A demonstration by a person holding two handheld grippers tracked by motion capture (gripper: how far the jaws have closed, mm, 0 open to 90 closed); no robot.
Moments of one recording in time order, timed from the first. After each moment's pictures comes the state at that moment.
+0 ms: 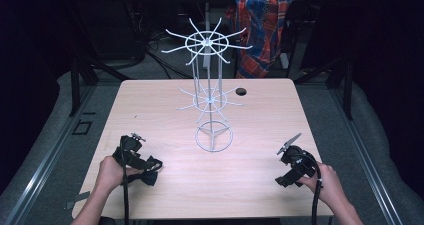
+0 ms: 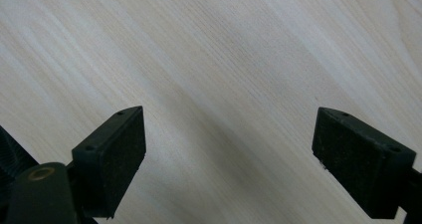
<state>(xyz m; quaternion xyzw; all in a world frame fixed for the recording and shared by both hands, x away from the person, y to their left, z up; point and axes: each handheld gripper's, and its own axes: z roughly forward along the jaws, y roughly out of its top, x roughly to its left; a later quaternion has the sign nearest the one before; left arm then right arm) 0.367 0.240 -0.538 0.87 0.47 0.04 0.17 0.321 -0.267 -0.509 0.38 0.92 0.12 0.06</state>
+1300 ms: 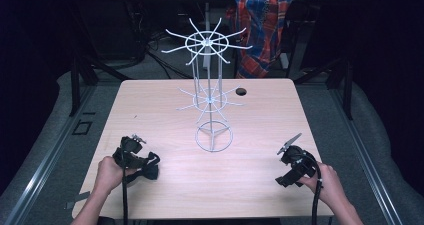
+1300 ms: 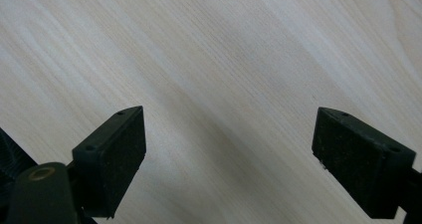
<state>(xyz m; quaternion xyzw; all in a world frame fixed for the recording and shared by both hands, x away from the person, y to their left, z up) 0.363 0.242 -0.532 0.87 0.45 0.06 0.19 0.321 -0.268 -0.507 0.38 0.92 0.12 0.06</state>
